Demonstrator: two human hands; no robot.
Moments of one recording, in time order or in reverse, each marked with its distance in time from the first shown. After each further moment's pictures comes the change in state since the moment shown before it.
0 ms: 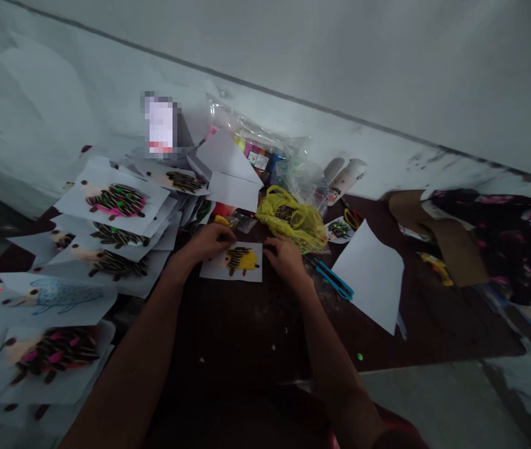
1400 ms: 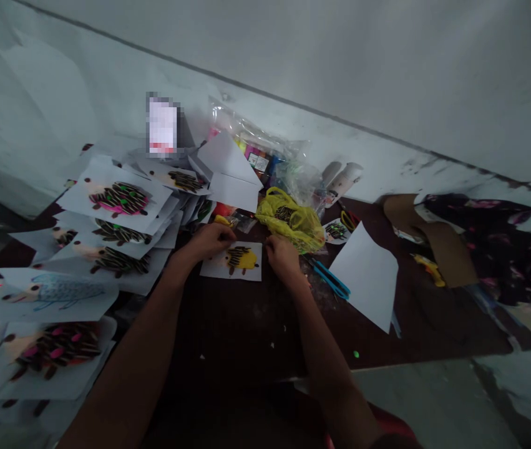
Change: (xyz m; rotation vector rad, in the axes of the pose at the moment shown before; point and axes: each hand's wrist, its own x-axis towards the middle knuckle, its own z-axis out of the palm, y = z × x) left_hand 0.003 -0.006 0.005 0.052 0.045 0.038; right_hand 0.004 -0.005 0.007 -0.057 0.039 0.077
